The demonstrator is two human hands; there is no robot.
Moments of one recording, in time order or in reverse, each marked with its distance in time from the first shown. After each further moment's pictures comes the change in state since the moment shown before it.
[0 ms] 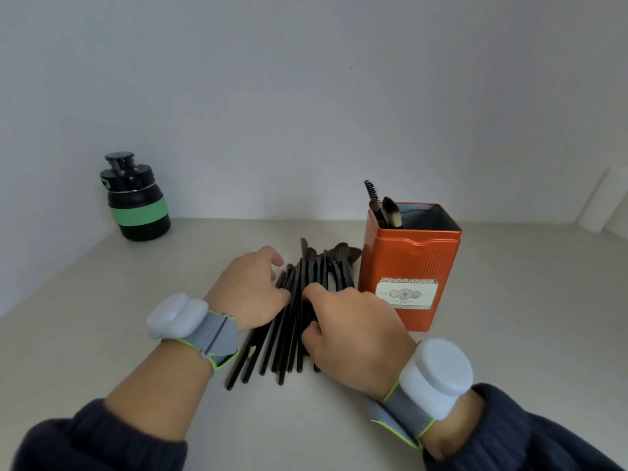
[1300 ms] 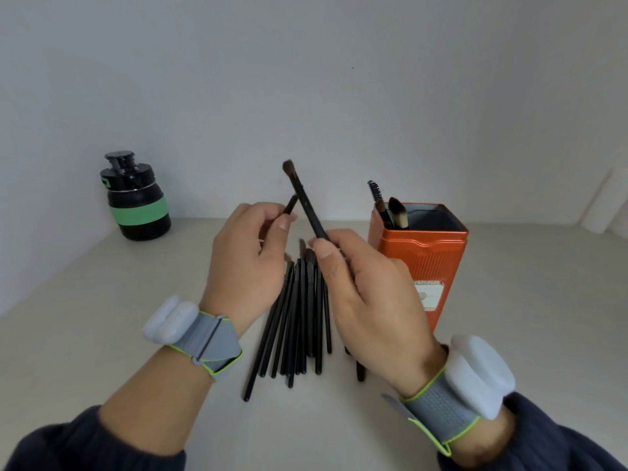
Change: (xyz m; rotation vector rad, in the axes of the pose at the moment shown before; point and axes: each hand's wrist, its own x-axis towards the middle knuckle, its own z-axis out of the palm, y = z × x) left_hand -0.008 0.027 -0.014 -0.482 0.562 0.299; right_hand -0.003 -0.002 -0.023 0.591 0.588 -0.075
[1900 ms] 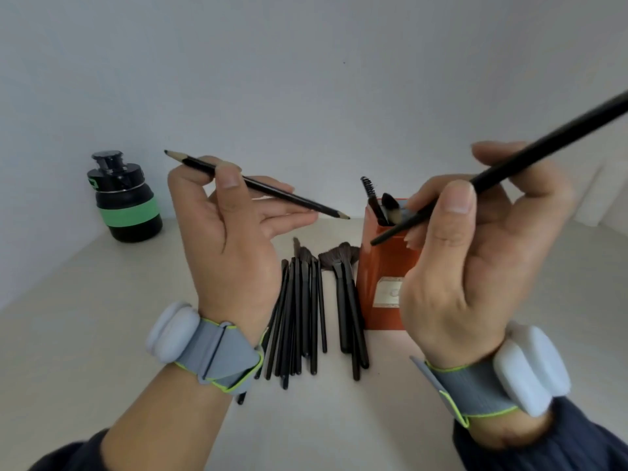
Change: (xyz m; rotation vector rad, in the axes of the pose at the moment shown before) left_hand -0.004 0.053 -0.001 -0.740 0.274 0.062; right_hand 0.011 -0.007 -0.036 0.318 0.596 -0.295
